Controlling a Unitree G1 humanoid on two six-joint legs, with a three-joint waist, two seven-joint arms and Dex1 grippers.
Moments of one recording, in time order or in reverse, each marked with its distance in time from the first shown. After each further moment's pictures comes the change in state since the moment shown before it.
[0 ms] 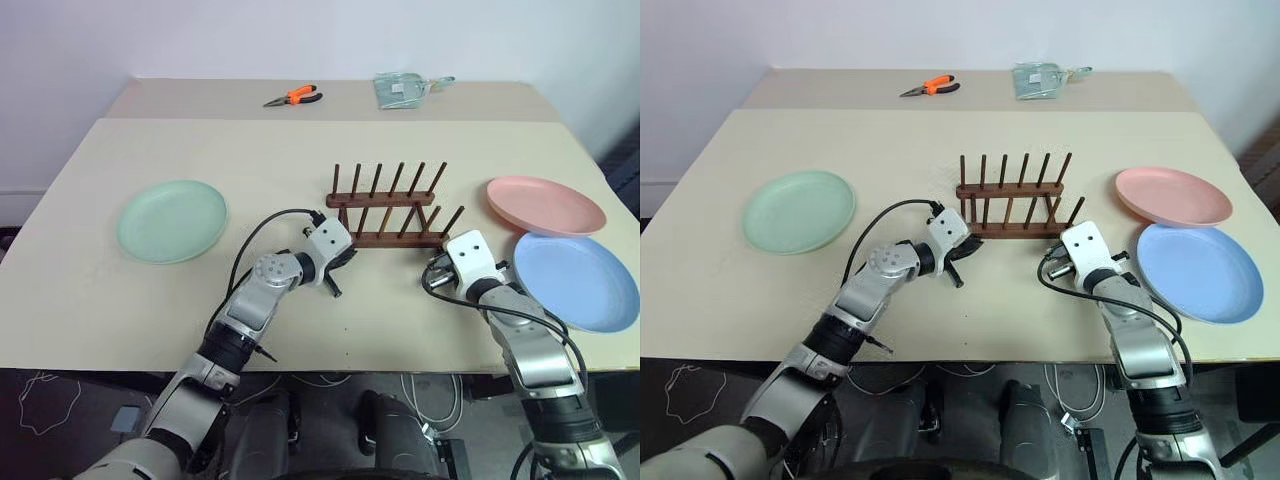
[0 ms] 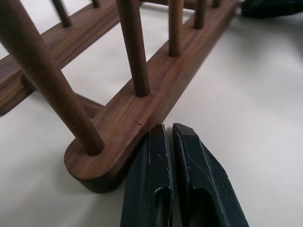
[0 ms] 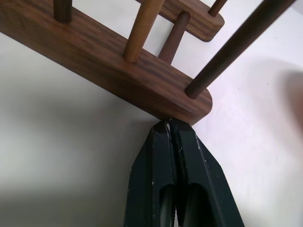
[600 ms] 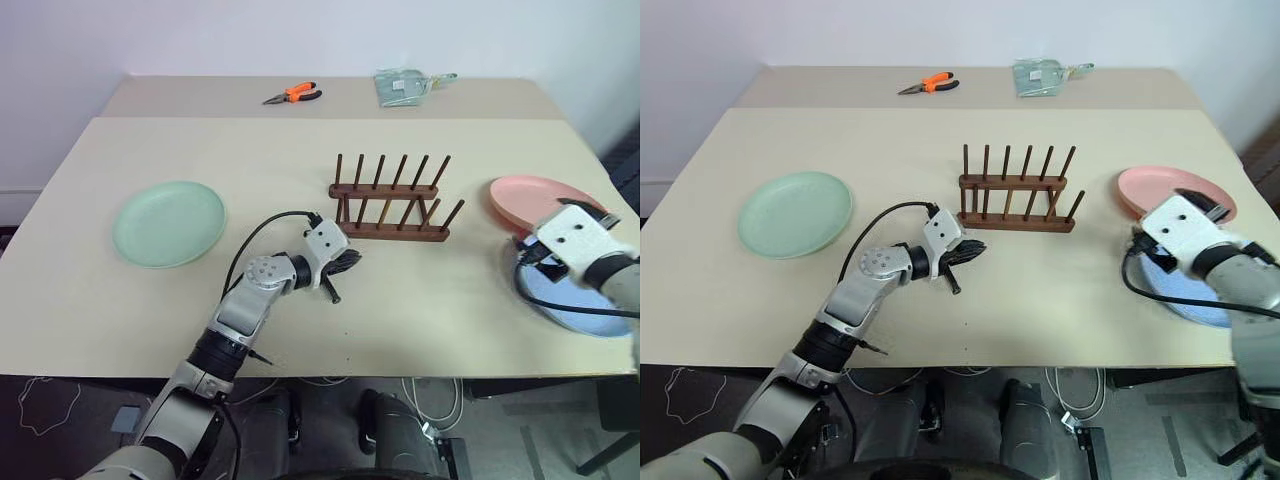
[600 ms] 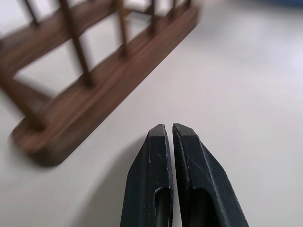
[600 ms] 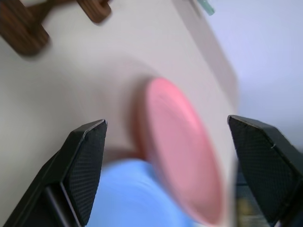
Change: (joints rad) left arm 0.082 0.027 0.002 -0.206 -0.097 0.029 -0.156; right arm 0.205 -0.515 -0.277 -0.143 -0.104 -0.162 0.222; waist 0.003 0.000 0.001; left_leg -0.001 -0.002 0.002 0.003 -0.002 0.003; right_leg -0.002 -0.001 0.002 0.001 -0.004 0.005
